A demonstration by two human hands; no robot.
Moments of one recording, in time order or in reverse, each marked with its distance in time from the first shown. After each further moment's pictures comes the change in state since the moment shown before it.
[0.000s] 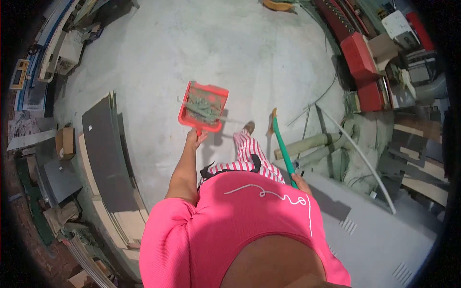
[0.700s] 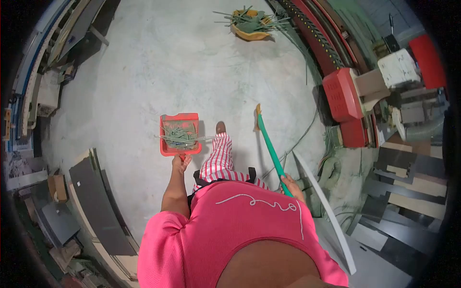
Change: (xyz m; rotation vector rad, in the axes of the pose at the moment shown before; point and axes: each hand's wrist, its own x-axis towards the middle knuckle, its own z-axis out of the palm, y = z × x) left_hand 0.263 0.167 0.310 -0.227 0.155 -0.046; right_hand 0.190 -0.458 -0.065 -0.083 0.019 -0.084
